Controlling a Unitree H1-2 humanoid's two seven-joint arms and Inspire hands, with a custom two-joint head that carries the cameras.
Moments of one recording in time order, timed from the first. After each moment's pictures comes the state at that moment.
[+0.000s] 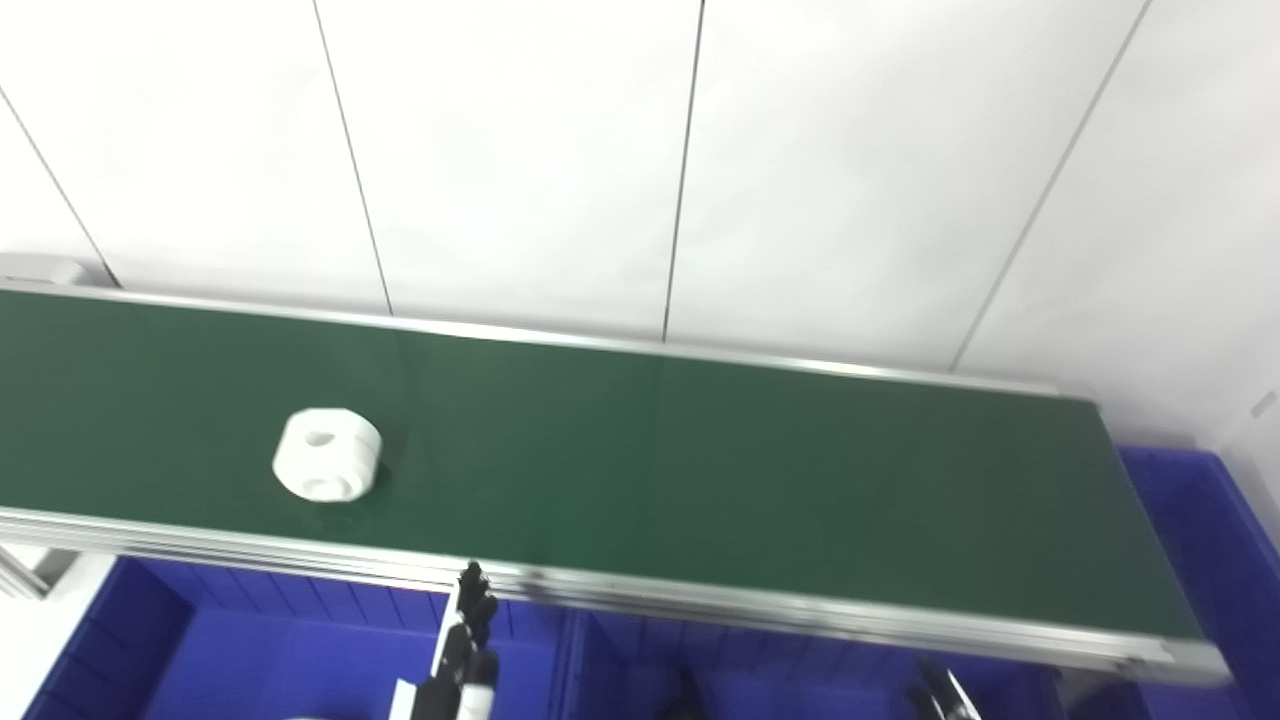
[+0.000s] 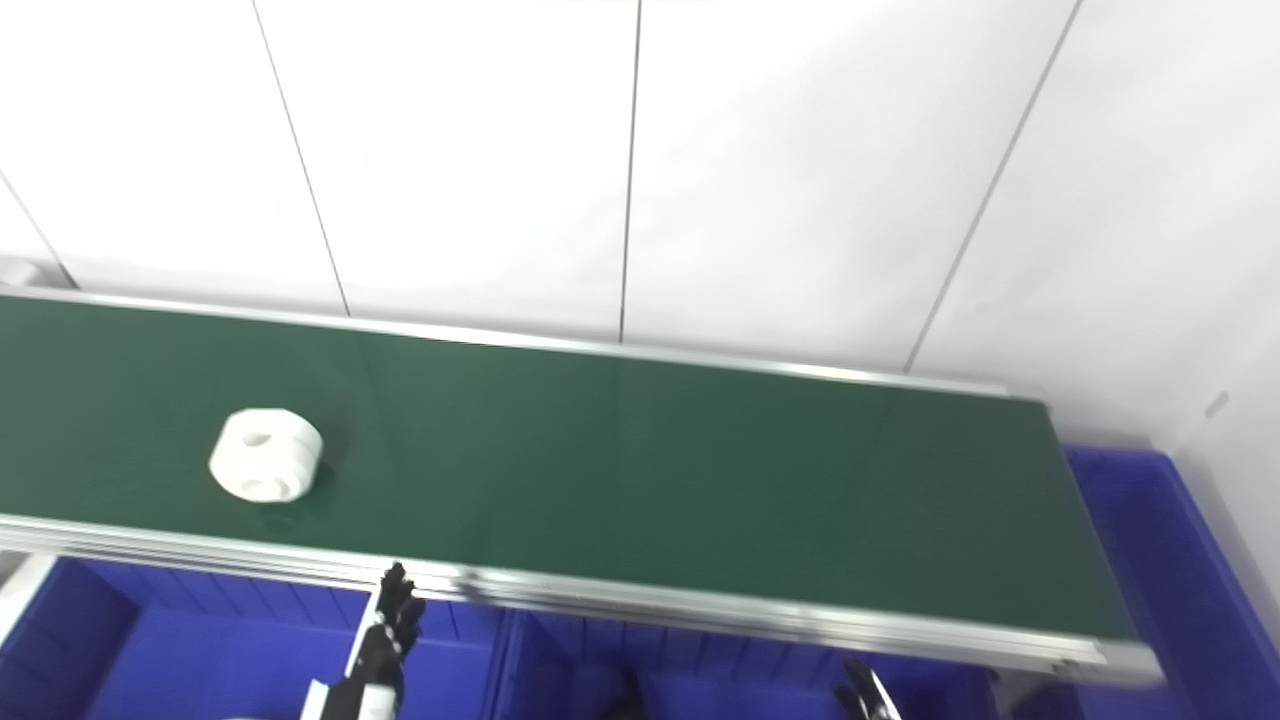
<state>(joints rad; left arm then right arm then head) 0.49 -0.15 -0.15 -0.11 0.14 -0.29 0.09 0.39 -0.01 0.02 0.08 0.07 -0.40 -0.01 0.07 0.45</state>
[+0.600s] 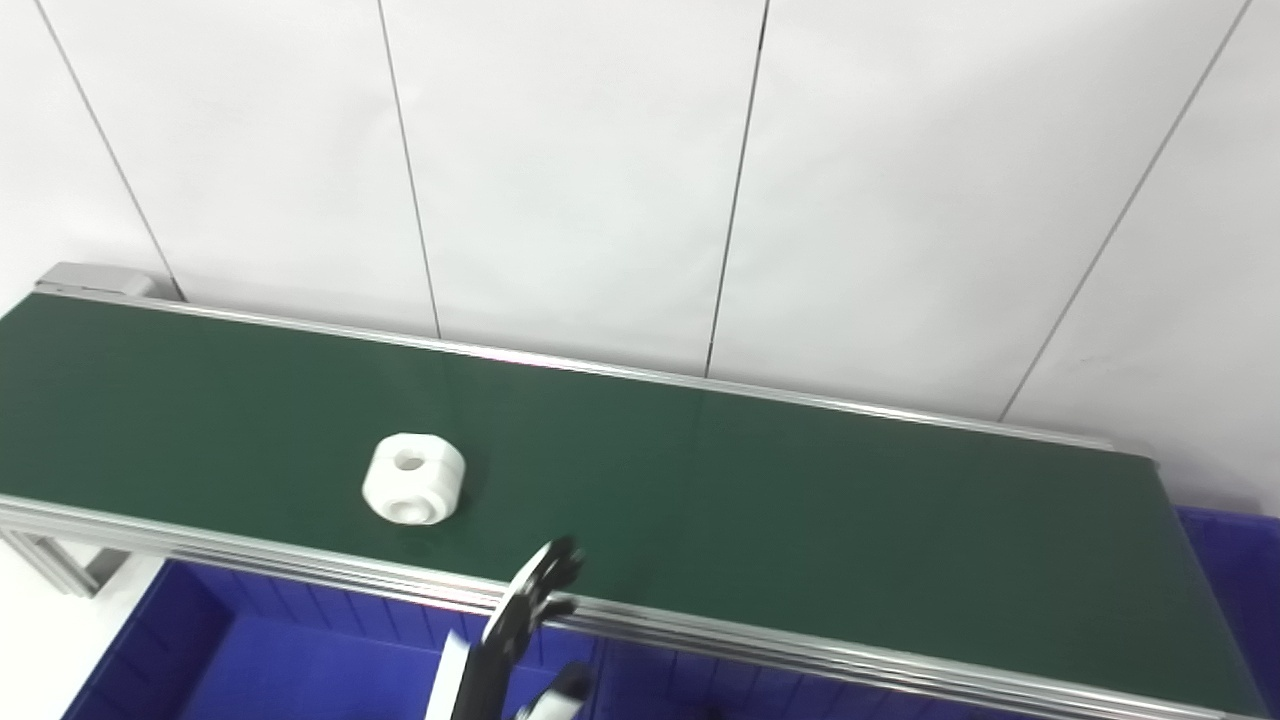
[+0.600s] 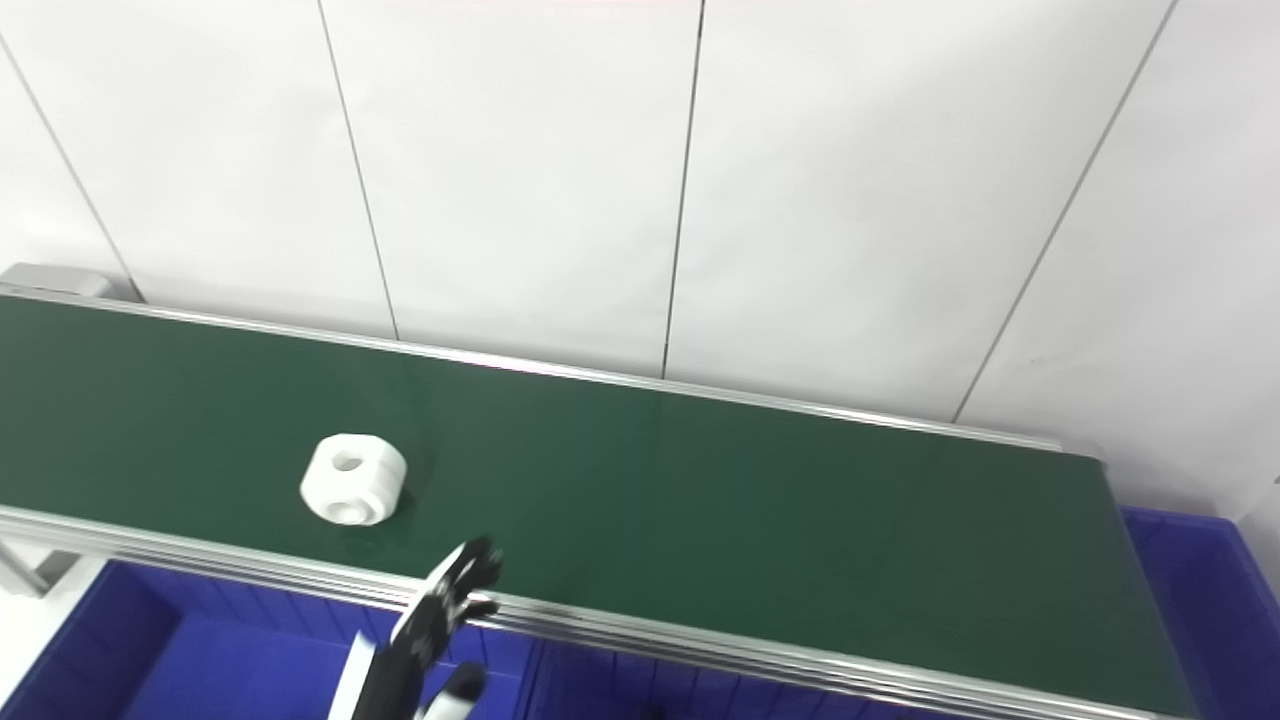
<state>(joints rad) 0.34 -0.06 -0.13 -0.27 0.41 -0.32 0.07 0.35 -0.03 0.00 0.17 0.14 -0.40 0.05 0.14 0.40</state>
